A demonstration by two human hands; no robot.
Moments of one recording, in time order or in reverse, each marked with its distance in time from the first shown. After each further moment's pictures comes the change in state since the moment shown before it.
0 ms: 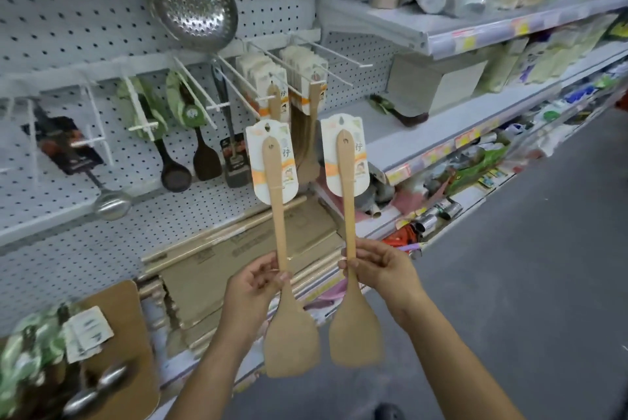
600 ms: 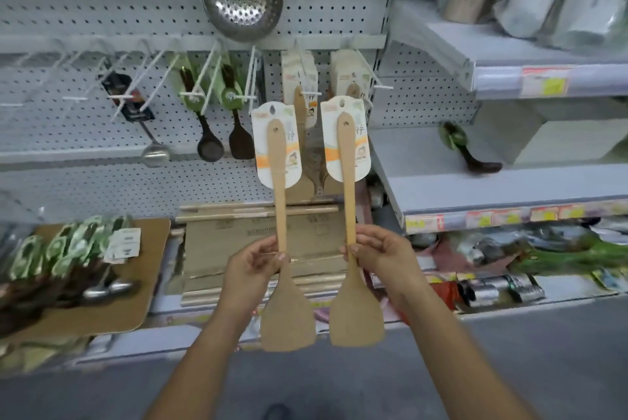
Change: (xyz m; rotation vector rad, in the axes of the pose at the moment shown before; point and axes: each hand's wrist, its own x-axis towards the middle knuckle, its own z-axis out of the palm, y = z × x) left_hand 0.040 0.003 0.152 -0.079 0.482 0.076; right_hand 0.147 -0.076 -0.098 -0.168 -0.433 0.076
